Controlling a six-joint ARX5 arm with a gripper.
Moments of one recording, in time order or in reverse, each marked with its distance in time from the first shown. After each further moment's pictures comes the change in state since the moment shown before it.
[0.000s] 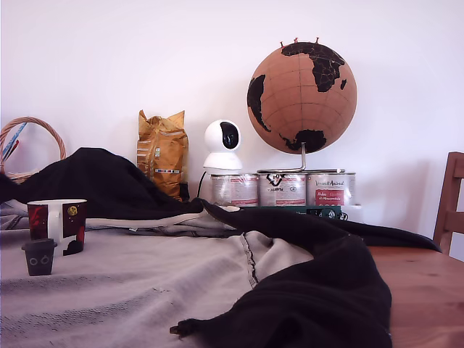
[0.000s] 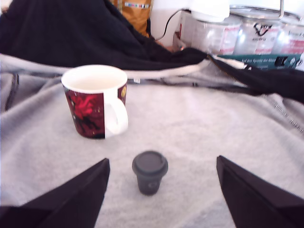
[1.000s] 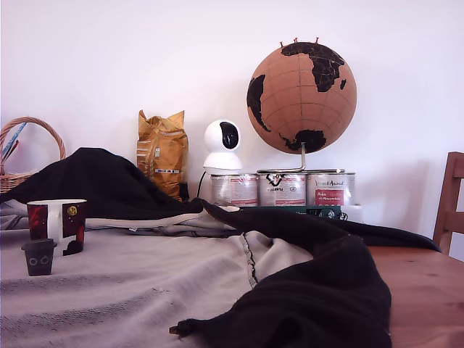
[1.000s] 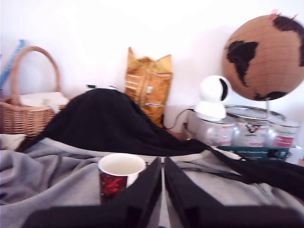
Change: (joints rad) arm 0.081 -1.028 0.001 -0.734 0.101 -0.108
